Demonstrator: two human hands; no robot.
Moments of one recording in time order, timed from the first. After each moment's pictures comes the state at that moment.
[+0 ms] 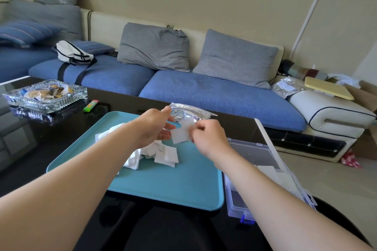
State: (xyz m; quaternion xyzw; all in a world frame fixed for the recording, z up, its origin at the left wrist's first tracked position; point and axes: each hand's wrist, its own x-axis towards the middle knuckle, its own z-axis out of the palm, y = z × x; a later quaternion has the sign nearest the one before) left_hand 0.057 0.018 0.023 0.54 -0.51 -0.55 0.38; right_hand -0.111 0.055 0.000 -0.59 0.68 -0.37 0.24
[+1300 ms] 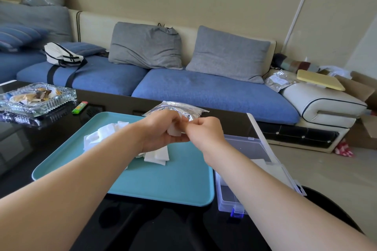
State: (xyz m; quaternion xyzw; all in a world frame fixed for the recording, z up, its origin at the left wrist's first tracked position) left_hand 0.019 0.046 0.034 0.39 -0.49 -0.70 0.34; right_hand -0.114 0.075 0.021 -0.46 0.69 -0.44 0.35
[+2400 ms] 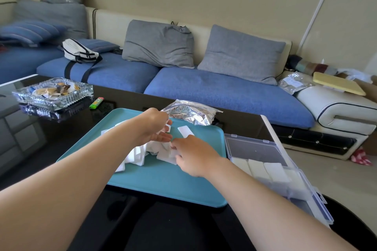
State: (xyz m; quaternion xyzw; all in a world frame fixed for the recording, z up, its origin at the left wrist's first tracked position) left_hand 0.073 0.020 0.019 0.60 -0.51 -0.53 0.32; right_hand -0.085 0.062 -0.030 -0.83 0.55 -0.02 0.05
